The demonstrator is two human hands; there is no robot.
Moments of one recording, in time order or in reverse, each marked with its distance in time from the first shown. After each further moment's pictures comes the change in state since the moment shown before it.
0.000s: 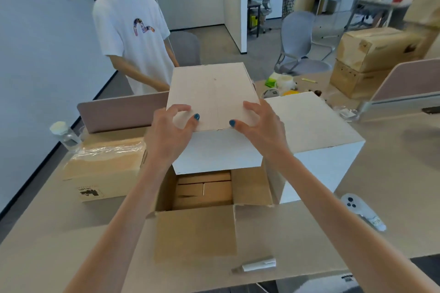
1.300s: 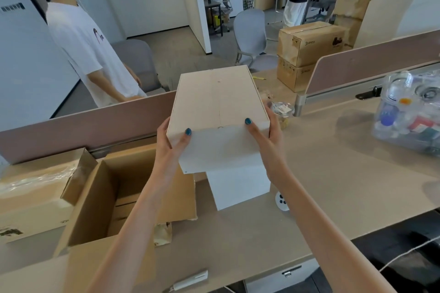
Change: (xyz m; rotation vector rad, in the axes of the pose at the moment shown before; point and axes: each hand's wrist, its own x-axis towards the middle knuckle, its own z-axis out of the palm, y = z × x) left_hand -0.041 0.133 0.189 -0.854 -0.302 -0.087; right_hand 0.004 0.182 -0.169 0.662 0.235 0.178
